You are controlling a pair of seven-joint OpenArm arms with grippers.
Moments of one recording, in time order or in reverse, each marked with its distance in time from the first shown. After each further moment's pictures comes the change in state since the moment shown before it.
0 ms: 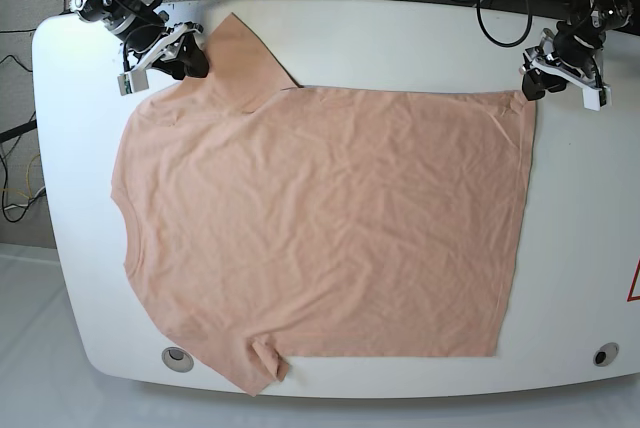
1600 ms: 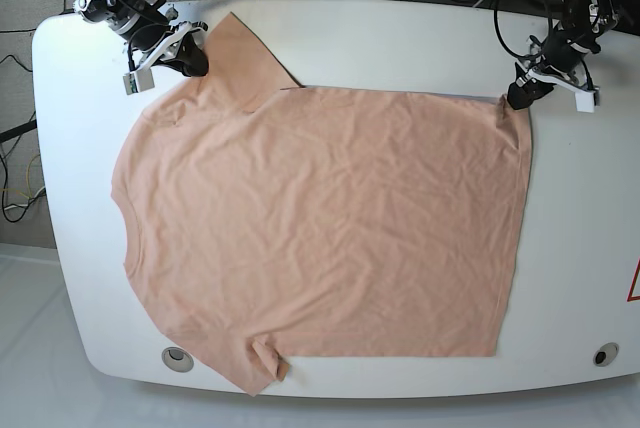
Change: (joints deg) left arm -3.5 0.5 1.9 -8.5 -11.4 -2.2 -0.1; right arm 0.1 -0.3 -0.6 0.2 -0.7 0.2 -0.6
